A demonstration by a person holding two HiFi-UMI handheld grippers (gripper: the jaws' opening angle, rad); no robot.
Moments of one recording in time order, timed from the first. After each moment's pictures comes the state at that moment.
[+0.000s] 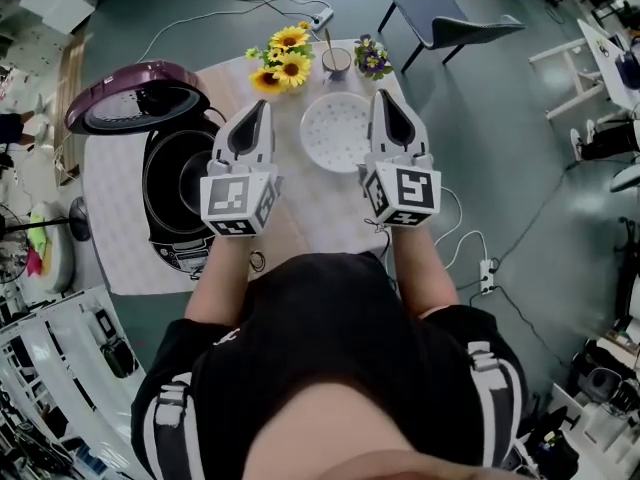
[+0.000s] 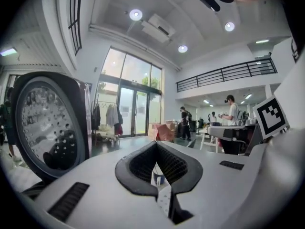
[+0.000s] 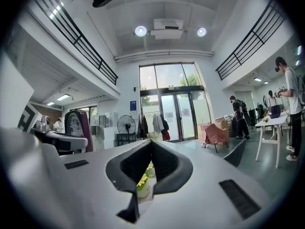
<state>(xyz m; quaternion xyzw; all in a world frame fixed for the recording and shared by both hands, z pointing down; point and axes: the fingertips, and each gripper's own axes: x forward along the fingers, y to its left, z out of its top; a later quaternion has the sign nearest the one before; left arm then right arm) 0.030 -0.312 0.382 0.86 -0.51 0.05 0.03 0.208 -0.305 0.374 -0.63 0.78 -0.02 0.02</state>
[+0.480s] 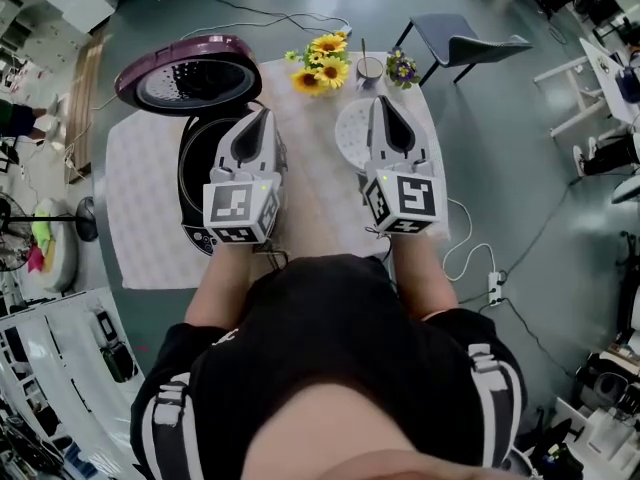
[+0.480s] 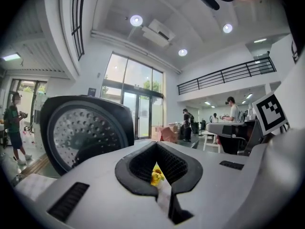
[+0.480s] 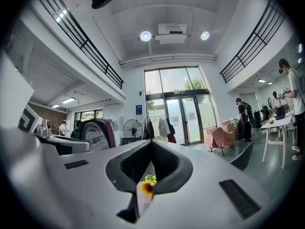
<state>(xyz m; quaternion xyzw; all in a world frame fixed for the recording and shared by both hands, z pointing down) -0.064 -0.260 0.351 0.85 -0.52 0.04 0.01 0.108 -0.260 0.332 -0.61 0.79 0.00 0.04</state>
